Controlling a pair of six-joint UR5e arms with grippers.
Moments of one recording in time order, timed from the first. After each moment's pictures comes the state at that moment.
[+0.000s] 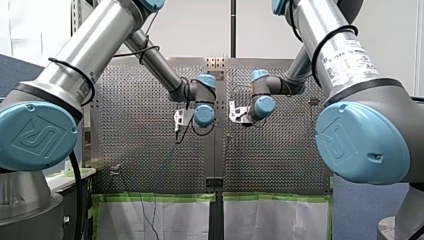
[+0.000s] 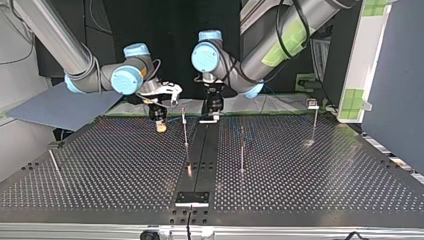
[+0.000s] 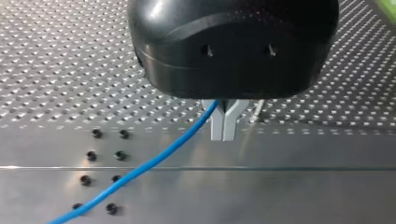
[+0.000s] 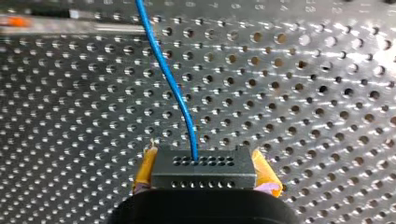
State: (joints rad) left arm -0.63 -2.12 -1.62 -2.64 -2.22 -1.56; right arm 2.08 -1.00 1.50 -0.28 1.54 1.53
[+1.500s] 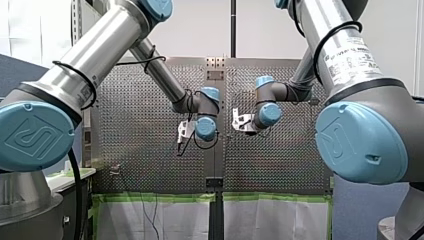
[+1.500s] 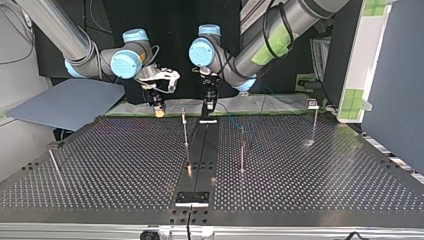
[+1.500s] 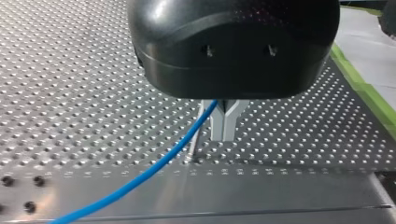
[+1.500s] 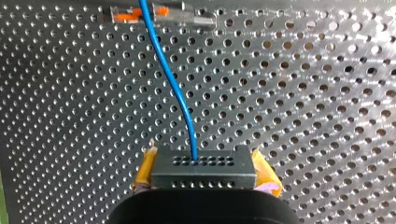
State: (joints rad) left arm -0.66 -2.20 -1.64 -2.63 -2.17 -1.54; right arm 2.07 -1.04 1.67 -0.36 1.54 1.56
